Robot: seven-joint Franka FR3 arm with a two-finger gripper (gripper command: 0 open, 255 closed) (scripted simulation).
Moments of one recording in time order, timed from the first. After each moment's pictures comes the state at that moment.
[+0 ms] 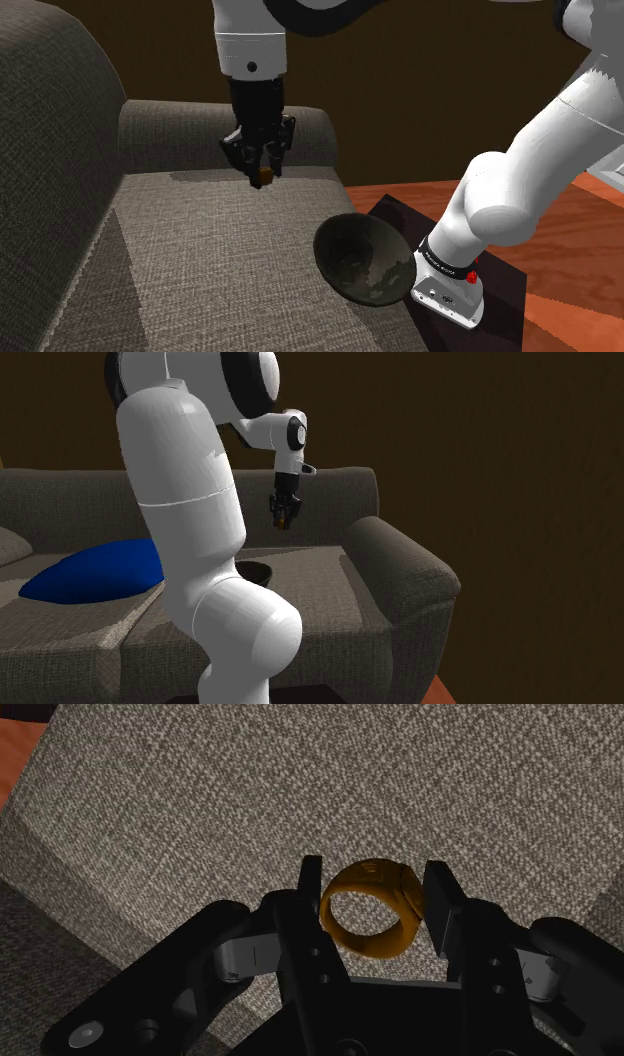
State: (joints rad) arm 0.20 -0.19 0.48 -2.04 0.20 1.73 0.58
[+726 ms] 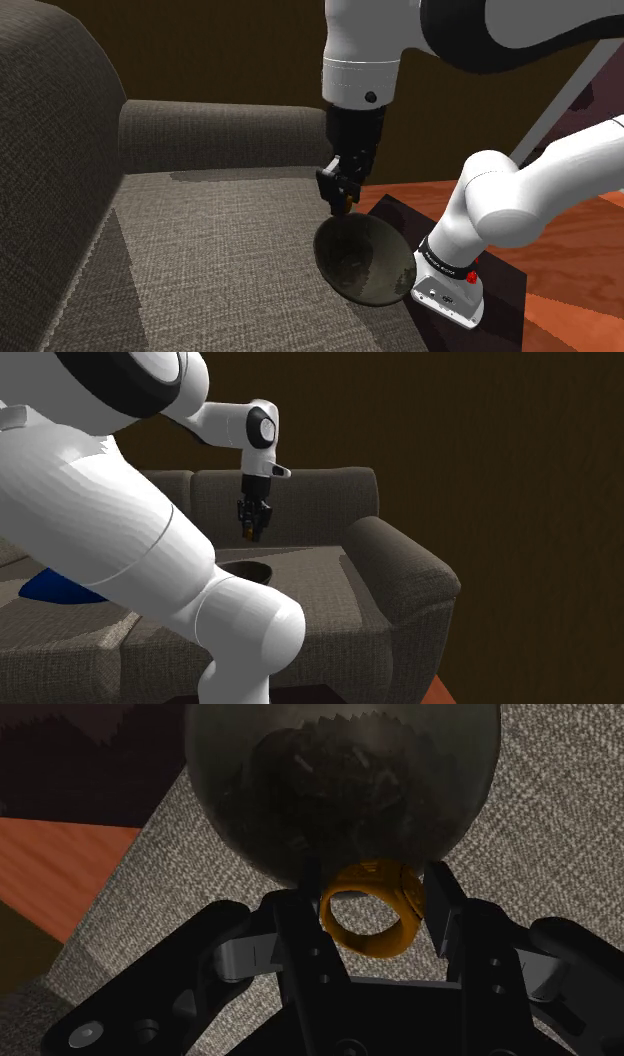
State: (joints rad) arm 0.31 -0.65 0.43 -2.40 0.36 1.64 0.56
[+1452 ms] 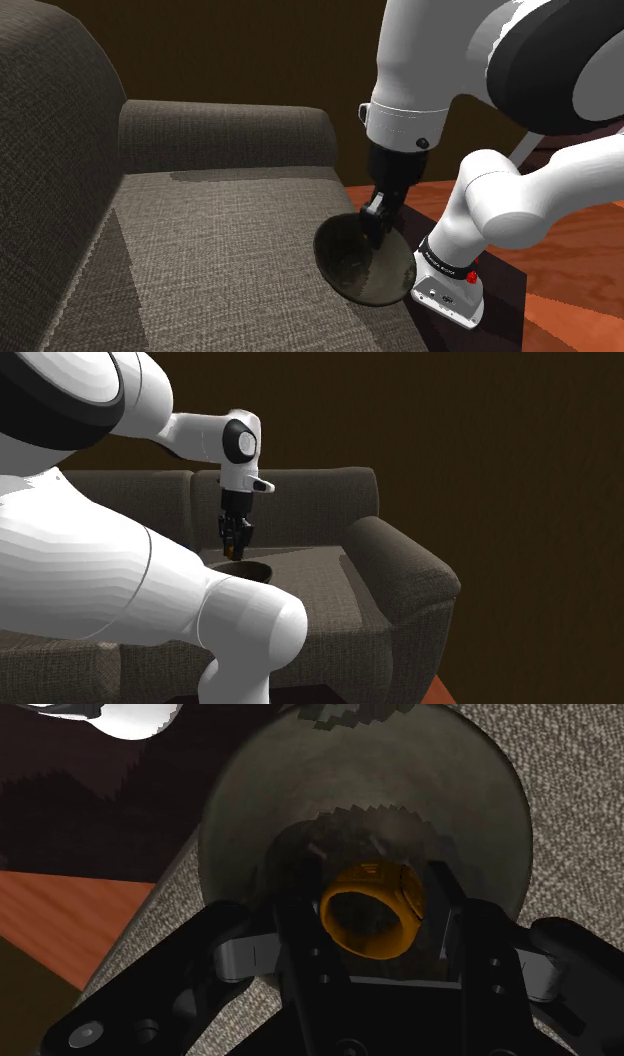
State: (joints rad) arm 0.40 -0.86 0.45 -2.59 0.45 1.63 0.58
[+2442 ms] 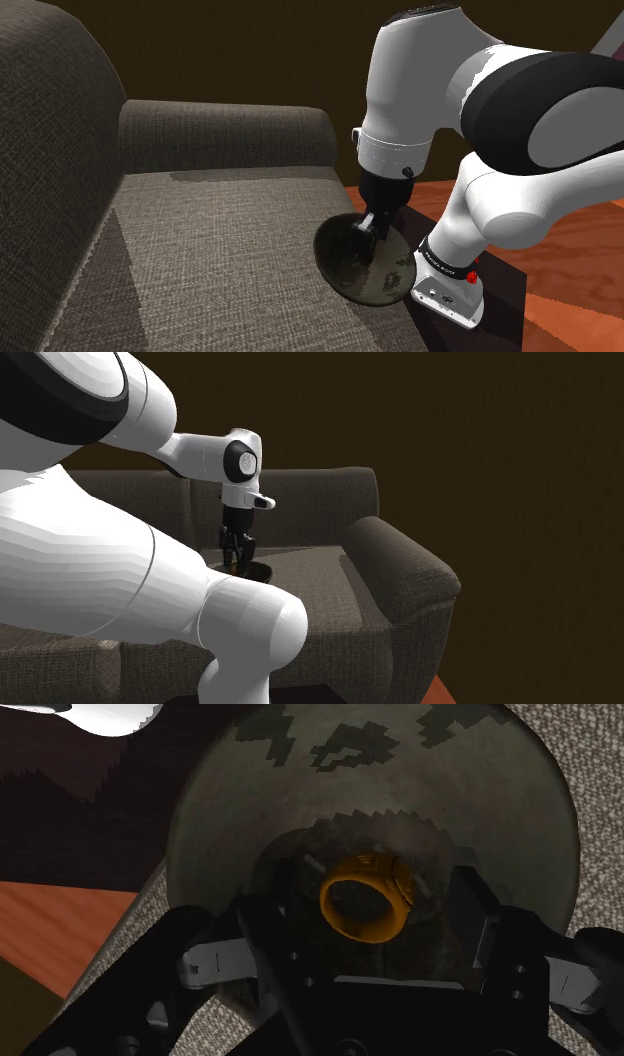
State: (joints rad) arm 0.41 -0.84 0.49 -2.68 0.48 1.74 0.57
